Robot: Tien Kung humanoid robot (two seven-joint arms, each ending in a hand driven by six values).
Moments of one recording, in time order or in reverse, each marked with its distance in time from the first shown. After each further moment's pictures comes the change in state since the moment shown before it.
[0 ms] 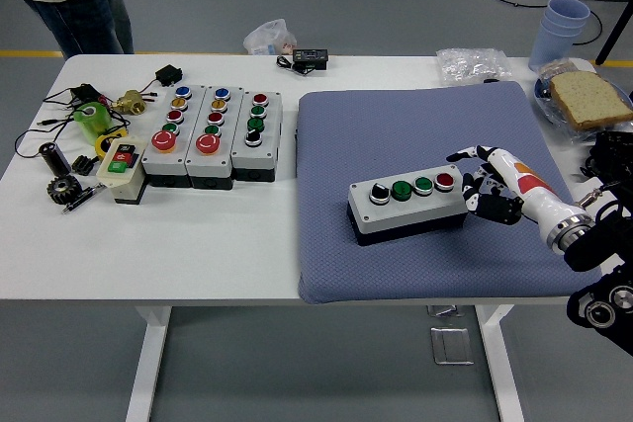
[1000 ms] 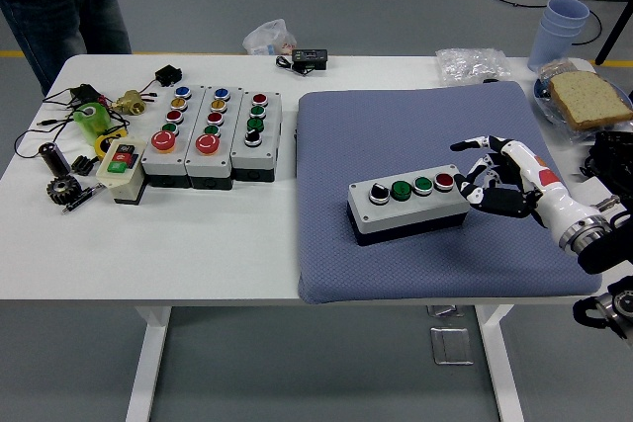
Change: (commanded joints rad) left arm 0.001 0.000 0.002 0.000 -0.010 0.000 -0.001; right arm -0.046 -0.027 0.060 0.039 0.194 -0.047 0.080
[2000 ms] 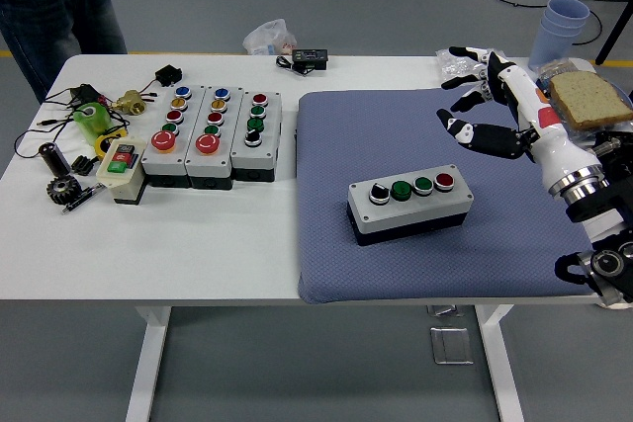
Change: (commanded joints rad) left arm -0.001 0.000 0.004 0.000 -0.019 0.004 -0.002; right arm 0.150 0.015 -0.074 -0.013 0.228 -0.142 0.292
